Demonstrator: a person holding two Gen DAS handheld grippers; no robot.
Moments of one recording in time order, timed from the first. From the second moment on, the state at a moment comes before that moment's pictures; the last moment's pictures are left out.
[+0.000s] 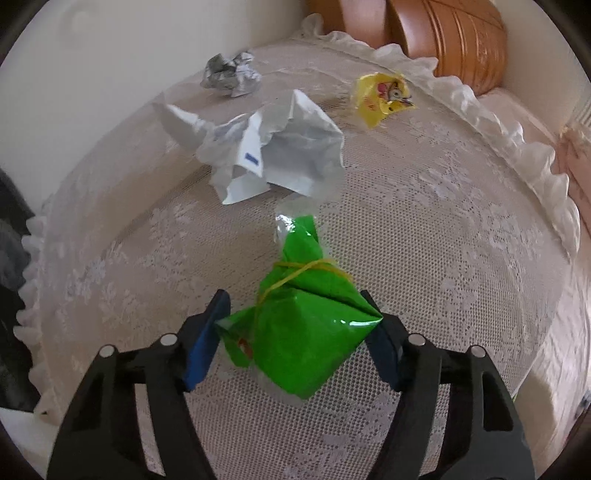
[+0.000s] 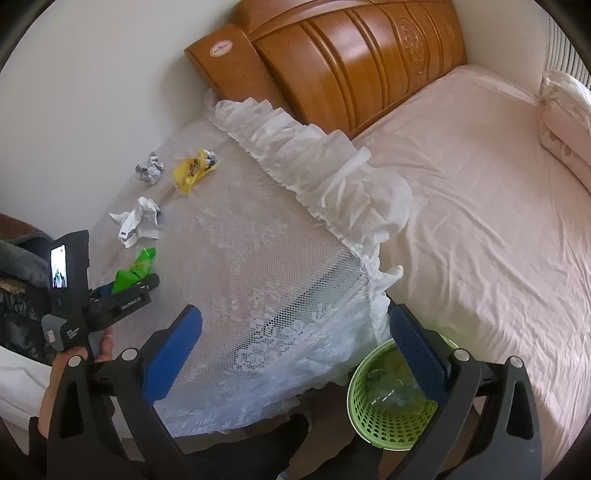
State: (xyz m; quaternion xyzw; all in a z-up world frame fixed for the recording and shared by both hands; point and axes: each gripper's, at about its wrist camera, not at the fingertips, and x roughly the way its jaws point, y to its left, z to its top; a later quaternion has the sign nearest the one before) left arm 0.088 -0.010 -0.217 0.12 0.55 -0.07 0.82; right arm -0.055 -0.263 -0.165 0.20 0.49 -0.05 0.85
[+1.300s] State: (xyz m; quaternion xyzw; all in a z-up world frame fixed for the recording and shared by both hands) left arm 0.077 0.172 -0.145 0.05 0.49 0.00 0.87; right arm 0.202 -0.007 -0.212 -0.09 0.55 0.14 0.82
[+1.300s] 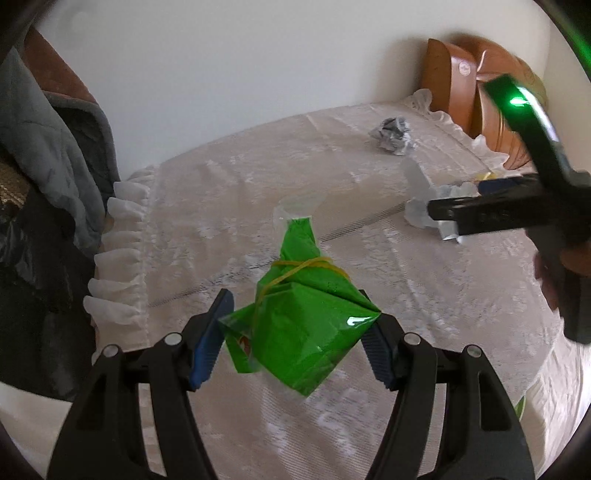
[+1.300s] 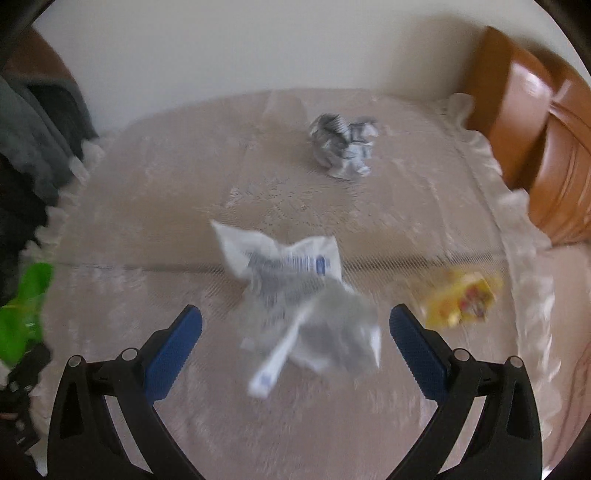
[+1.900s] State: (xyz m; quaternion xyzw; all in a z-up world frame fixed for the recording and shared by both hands) left arm 0.074 0.171 -0.144 0.05 0.49 -0.01 0.87; right arm 0.194 -0.012 -0.219 -0.07 0.56 0.14 0.81
